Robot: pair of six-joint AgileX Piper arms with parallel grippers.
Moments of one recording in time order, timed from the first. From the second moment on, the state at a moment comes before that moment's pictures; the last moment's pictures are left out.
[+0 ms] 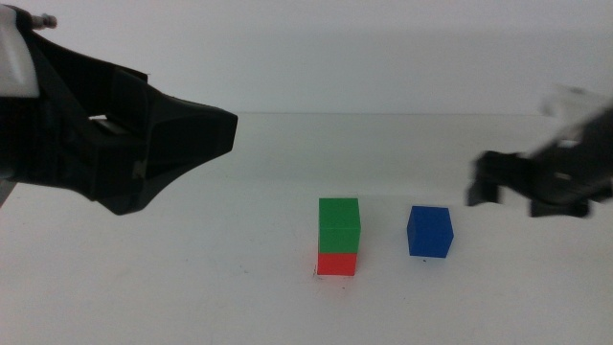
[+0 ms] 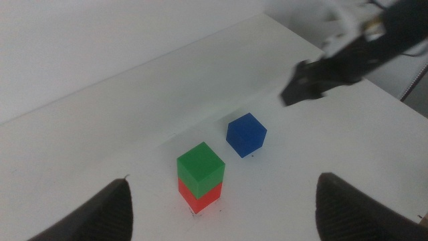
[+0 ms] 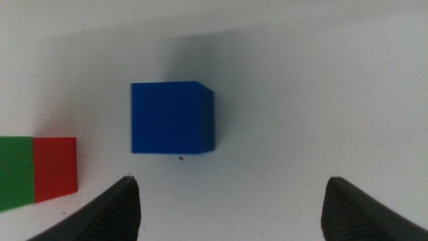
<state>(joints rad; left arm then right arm) -0.76 0.87 -1.15 0.00 0.85 -0.10 0.26 1.49 -1.05 0.07 0.76 0.32</state>
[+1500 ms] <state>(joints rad) -0.76 0.87 -1.15 0.00 0.85 -0.10 0.78 1.89 -1.75 -0.17 1.21 0.80</state>
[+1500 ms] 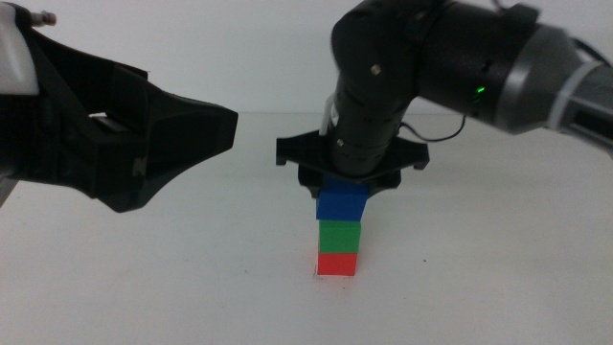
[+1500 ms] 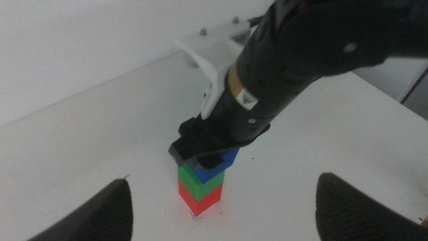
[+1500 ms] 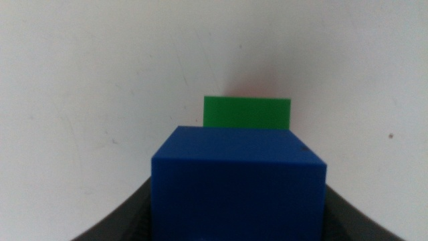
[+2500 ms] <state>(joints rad) -0.76 0.87 -1.15 0.00 0.80 -0.10 0.79 1.99 -1.76 -0.25 1.16 0.82</state>
